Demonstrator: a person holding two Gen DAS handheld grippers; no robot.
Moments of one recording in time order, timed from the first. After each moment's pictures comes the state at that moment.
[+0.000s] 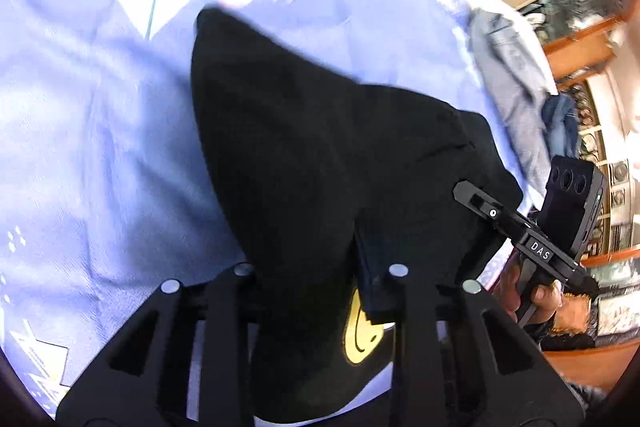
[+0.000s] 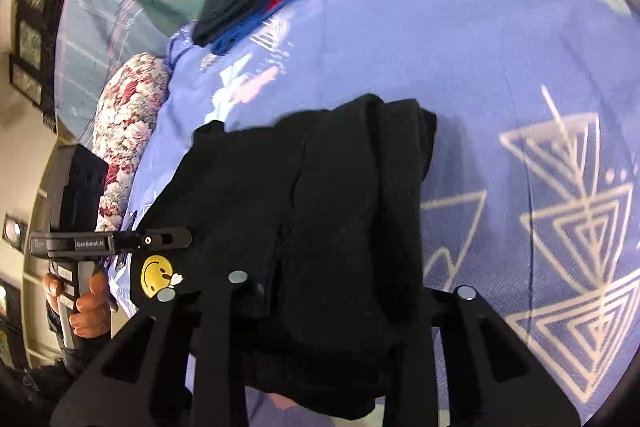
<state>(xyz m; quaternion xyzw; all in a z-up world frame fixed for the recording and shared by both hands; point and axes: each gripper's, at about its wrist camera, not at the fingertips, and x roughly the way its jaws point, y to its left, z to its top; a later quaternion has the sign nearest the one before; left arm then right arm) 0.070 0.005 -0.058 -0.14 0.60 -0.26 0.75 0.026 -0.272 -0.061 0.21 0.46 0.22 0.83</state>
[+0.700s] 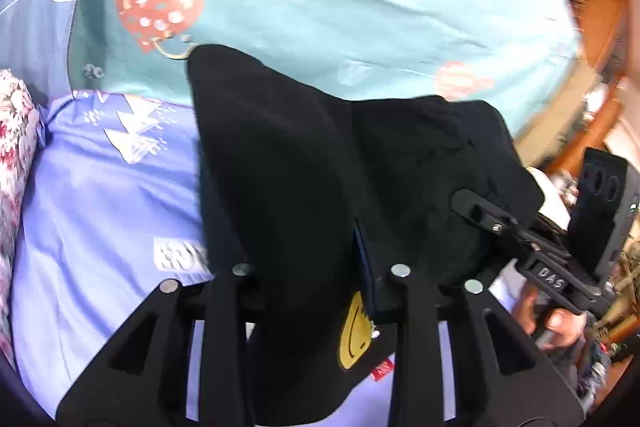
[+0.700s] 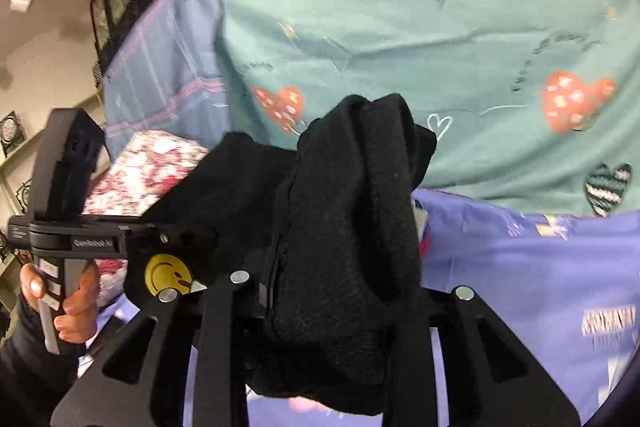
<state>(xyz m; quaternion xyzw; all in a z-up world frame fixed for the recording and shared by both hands) 0.352 0.095 0.117 -0.13 0.40 -0.15 0.89 0.339 -0.141 0.132 0.04 0.29 0.29 0.91</state>
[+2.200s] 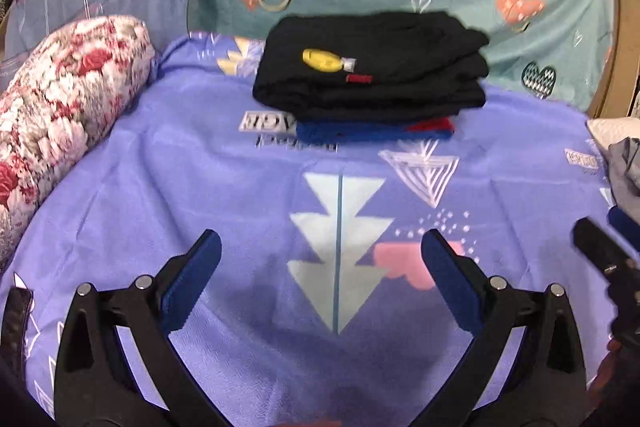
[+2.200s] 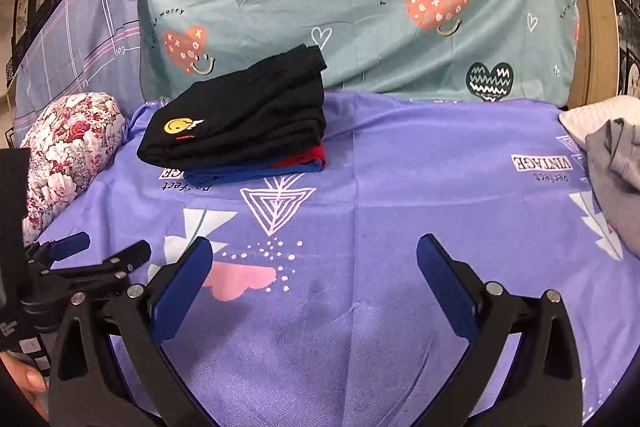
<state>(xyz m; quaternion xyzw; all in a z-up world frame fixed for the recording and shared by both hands) 0.153 0.045 -0.033 -0.02 0.30 0.04 0.95 0.150 -0.163 -0.033 0.04 0.26 0.08 0.96</state>
